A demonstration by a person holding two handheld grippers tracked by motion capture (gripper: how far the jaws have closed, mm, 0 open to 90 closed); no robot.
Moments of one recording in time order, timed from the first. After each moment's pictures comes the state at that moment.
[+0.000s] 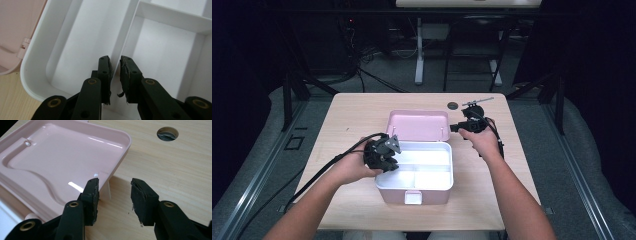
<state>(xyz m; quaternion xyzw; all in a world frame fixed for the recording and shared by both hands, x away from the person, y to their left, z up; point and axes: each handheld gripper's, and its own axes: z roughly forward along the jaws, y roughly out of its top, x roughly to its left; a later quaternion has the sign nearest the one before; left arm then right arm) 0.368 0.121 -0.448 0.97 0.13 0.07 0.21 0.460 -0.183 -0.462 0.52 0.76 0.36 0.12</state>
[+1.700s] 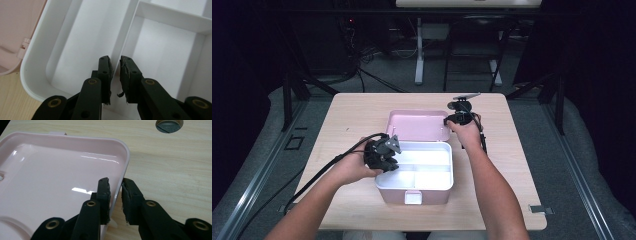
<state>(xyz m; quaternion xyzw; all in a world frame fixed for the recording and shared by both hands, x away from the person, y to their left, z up) 0.368 0.121 -0.448 0.97 0.13 0.07 0.20 0.507 -0.154 -0.484 0.61 0.71 0.34 0.09</state>
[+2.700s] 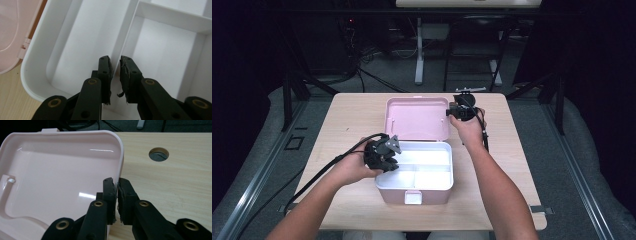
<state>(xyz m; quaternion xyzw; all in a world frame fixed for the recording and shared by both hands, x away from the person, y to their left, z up) 0.368 0.121 -0.449 0.97 0.13 0.07 0.20 0.485 -0.153 -0.442 0.59 0.69 0.39 0.15</state>
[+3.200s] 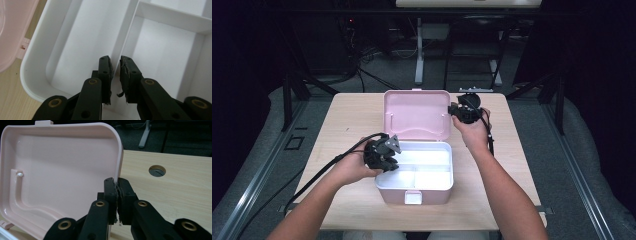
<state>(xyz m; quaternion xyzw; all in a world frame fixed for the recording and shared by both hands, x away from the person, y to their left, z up) 0.369 0.121 -0.448 0.97 0.13 0.07 0.21 0.453 -0.156 -0.420 0.55 0.69 0.44 0.20</state>
